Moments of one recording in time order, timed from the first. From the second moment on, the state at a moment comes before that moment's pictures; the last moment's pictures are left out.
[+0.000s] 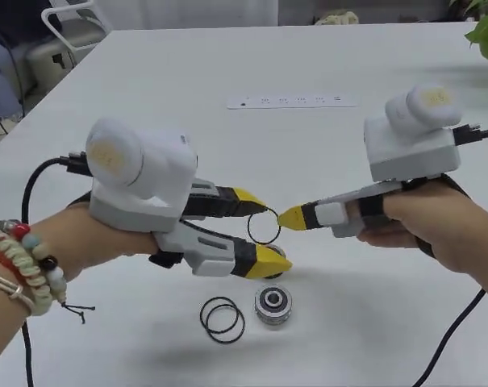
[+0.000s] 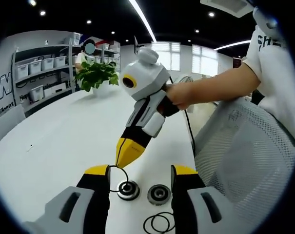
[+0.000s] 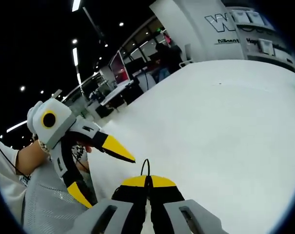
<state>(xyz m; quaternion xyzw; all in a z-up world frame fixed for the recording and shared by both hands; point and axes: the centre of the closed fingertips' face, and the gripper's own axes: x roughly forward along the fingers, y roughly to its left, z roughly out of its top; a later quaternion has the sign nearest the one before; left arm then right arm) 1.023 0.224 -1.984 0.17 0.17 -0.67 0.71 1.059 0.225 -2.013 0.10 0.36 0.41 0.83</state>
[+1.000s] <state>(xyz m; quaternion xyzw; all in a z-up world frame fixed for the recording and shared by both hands) 0.975 0.325 -1.920 0.21 0.13 -0.60 0.76 1.048 0.249 -1.983 0.11 0.34 0.45 0.82</state>
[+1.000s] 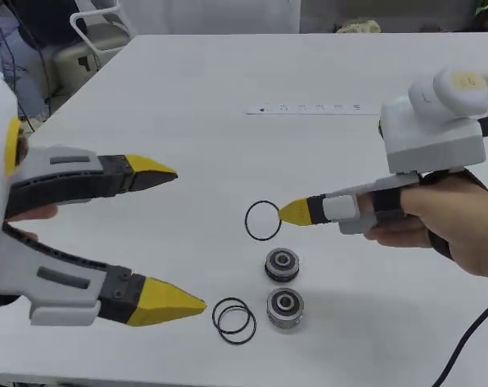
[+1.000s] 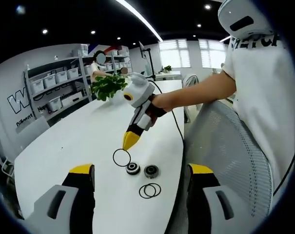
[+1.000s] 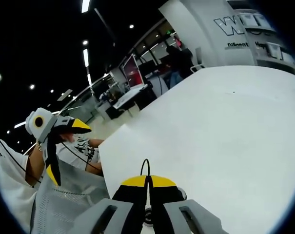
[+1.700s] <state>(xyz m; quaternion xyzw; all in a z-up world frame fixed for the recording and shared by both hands) 0.949 0.360 -1.972 0.15 0.21 -0.56 0.79 1.032 0.271 -1.985 0.08 0.34 0.49 0.80</state>
